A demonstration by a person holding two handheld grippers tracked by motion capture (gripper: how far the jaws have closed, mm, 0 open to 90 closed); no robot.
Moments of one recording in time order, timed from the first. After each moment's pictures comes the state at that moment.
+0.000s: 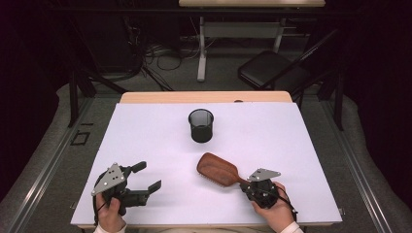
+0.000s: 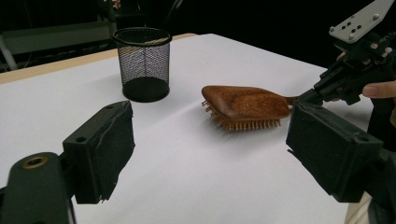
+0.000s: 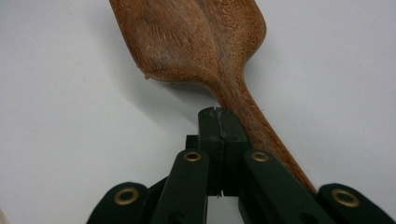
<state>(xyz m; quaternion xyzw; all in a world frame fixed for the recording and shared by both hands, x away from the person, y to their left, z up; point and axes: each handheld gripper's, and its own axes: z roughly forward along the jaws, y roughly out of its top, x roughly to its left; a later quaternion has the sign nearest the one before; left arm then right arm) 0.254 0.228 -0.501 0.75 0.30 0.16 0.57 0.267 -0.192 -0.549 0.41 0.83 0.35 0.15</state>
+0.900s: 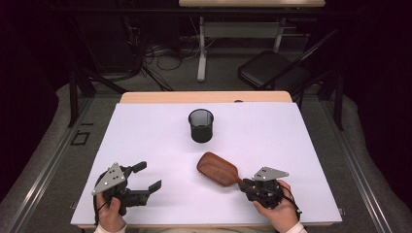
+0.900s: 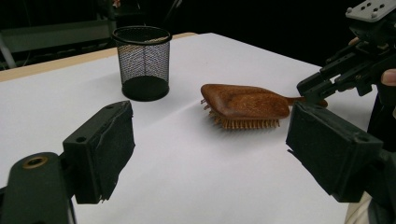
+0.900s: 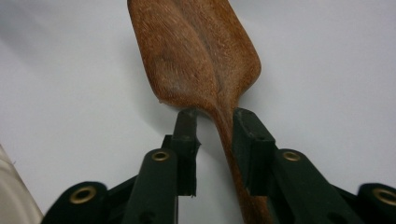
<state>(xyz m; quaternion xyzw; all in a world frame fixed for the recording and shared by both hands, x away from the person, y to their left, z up) 0.255 0.228 -0.502 0.75 0.30 0.16 0.57 0.261 -0.199 -0.531 0.39 0.82 0.40 0.15</state>
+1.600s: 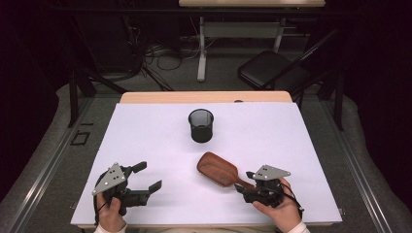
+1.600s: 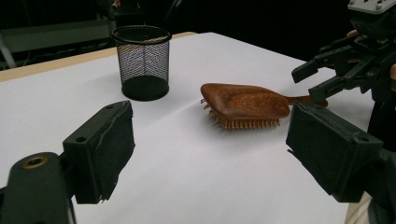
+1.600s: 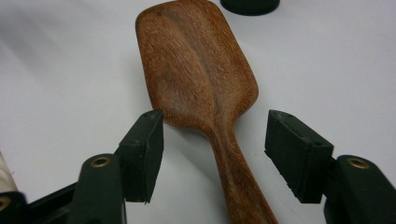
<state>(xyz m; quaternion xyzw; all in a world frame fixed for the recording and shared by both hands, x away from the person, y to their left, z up) 0.255 0.227 -0.503 0.75 0.30 0.16 0.57 0.266 -0.200 -0.530 0.36 0.81 0.43 0.17</state>
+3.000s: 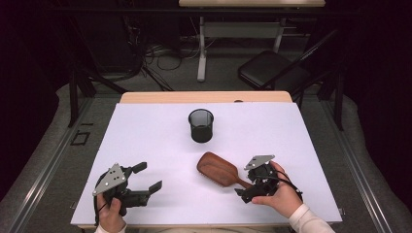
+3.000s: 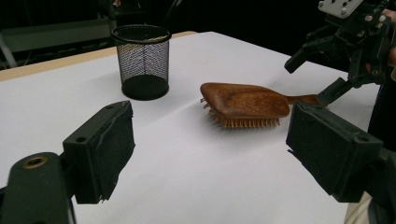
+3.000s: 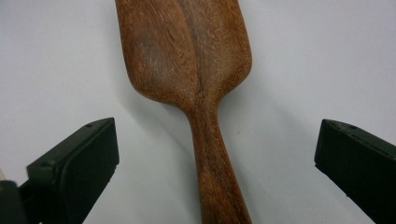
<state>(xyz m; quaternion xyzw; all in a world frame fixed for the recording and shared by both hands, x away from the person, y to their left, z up) 0.253 0.226 -0.503 0.75 0.30 0.16 0.57 0.295 -0.190 -0.516 0.34 0.88 0.29 0.13</state>
